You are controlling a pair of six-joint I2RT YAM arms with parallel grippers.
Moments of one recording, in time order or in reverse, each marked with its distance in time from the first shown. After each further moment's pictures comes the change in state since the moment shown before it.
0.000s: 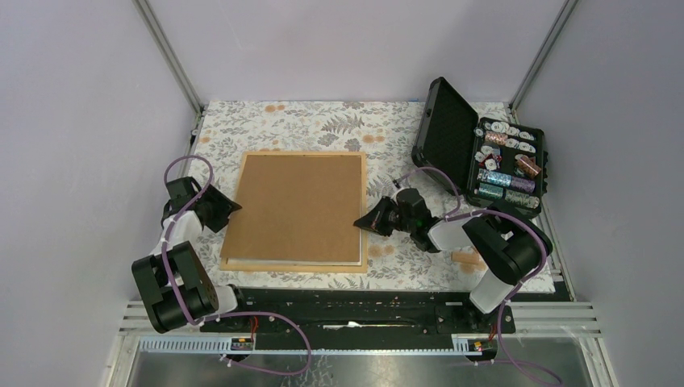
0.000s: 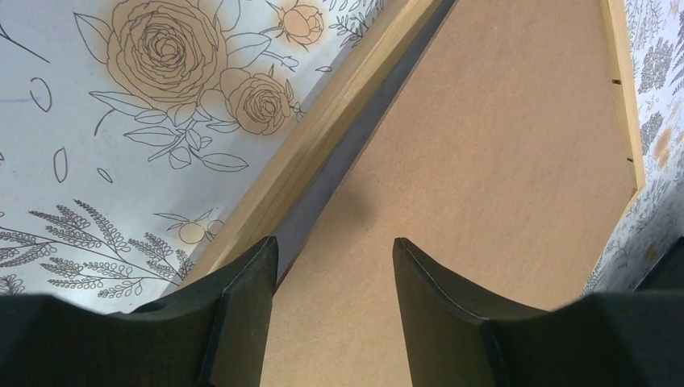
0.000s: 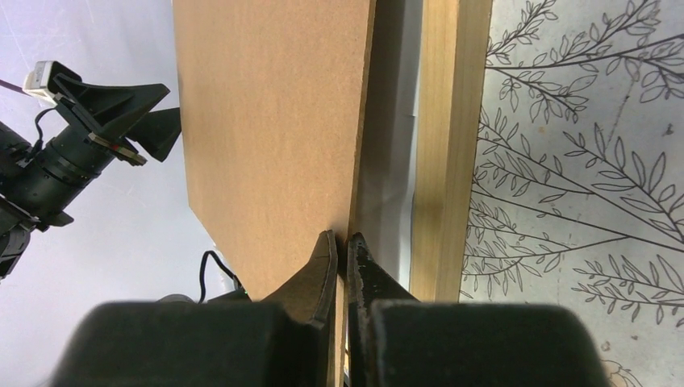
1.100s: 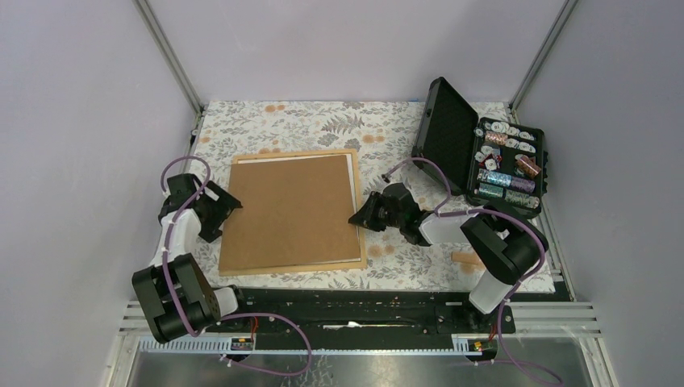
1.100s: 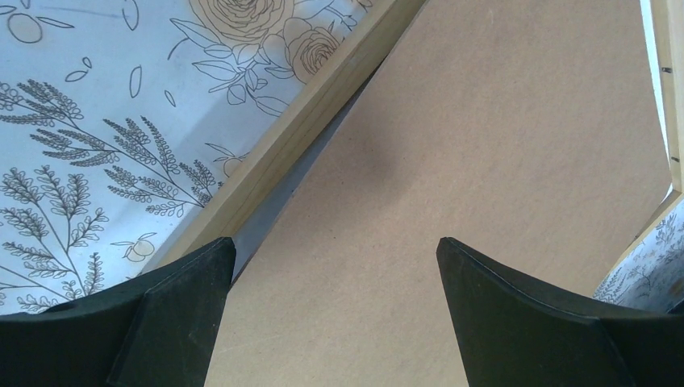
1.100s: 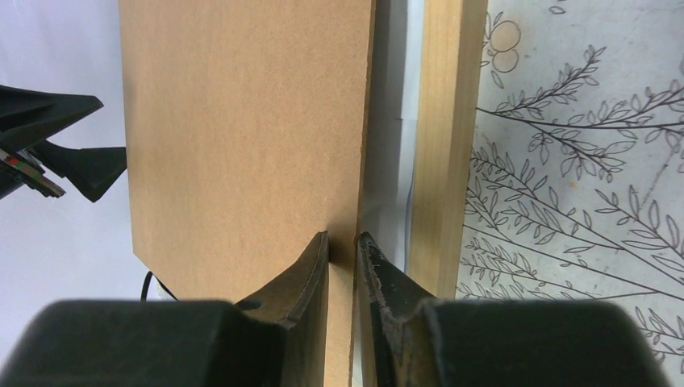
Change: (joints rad) left arm -0.029 -0.072 0.071 -0.222 -0.153 -0.056; right arm 0.063 0.015 0.129 -0.179 0.129 -0.140
